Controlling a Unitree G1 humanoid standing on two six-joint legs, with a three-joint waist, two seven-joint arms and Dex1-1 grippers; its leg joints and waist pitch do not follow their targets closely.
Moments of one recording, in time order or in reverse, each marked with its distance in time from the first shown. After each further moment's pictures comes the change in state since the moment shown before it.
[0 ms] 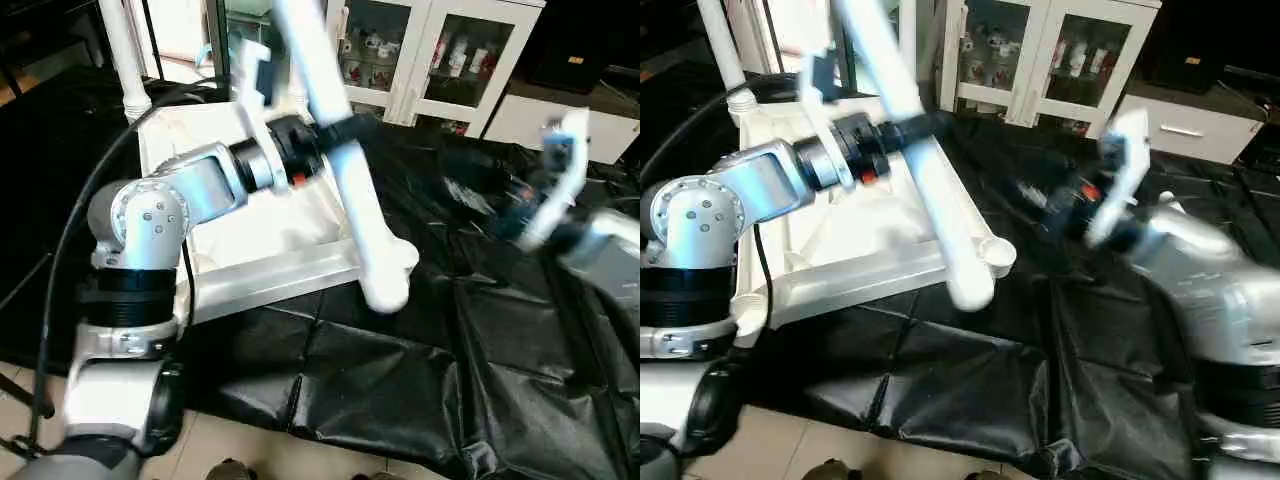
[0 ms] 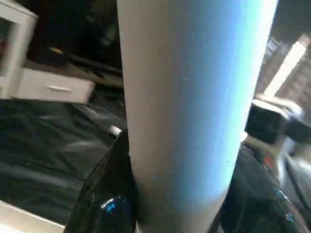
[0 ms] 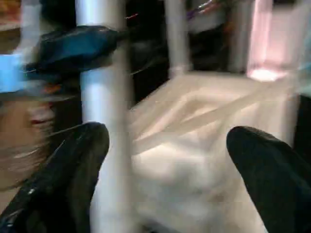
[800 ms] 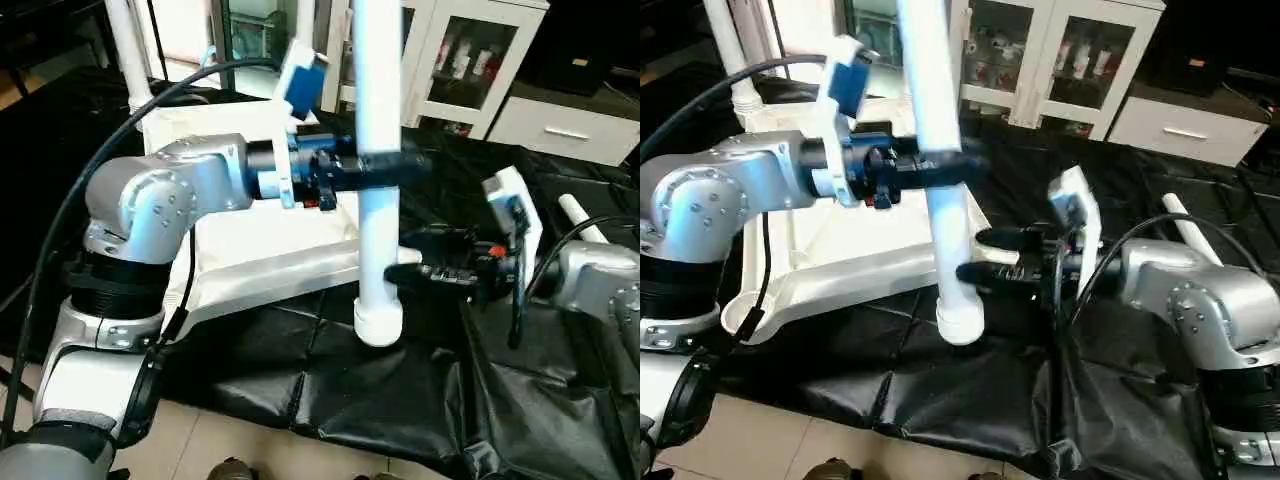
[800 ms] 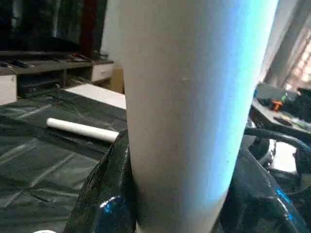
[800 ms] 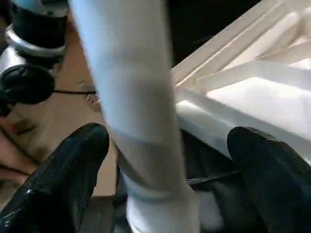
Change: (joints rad) left arm -0.042 0.084 -0.188 -0.062 0.041 -0.060 -0.324; right arm 0.028 -0.042 0.204 -0.035 -0.047 0.075 0.192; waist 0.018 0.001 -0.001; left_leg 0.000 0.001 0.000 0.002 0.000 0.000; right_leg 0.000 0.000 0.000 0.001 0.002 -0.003
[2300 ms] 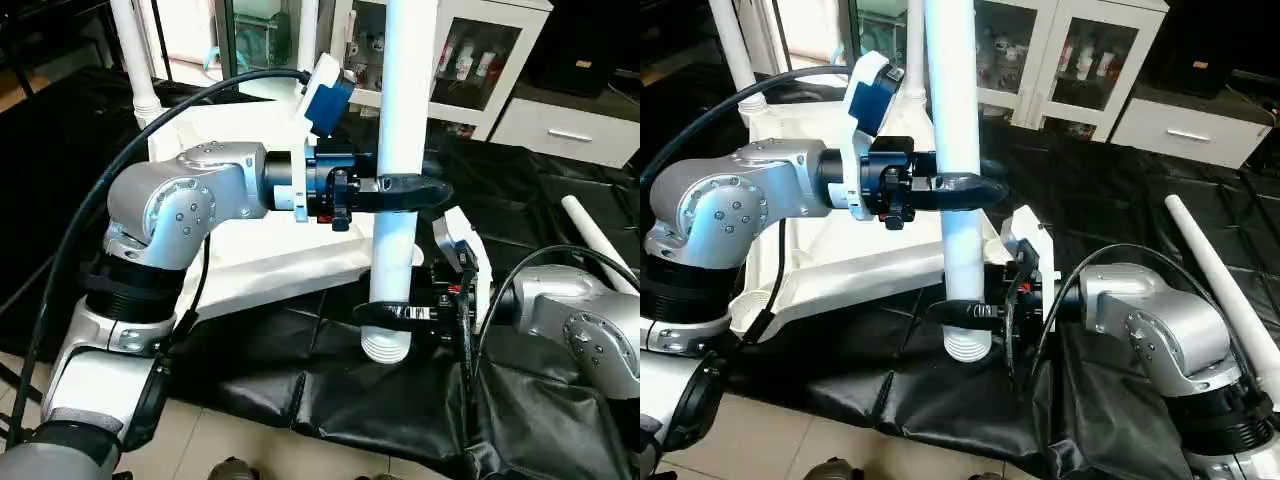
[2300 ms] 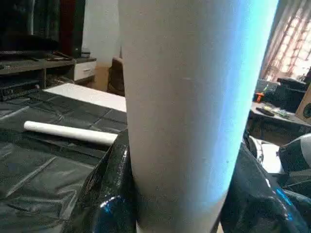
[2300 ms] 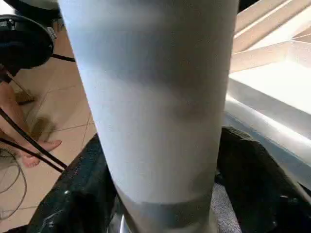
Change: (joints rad) left arm 0.000 -0.022 -0.025 -0.006 0.017 -0.013 -0.064; right arm 0.059 0.062 0.110 -0.053 -0.143 -0.096 0.009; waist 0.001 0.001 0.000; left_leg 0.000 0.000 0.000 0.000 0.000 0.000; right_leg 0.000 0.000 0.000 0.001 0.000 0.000
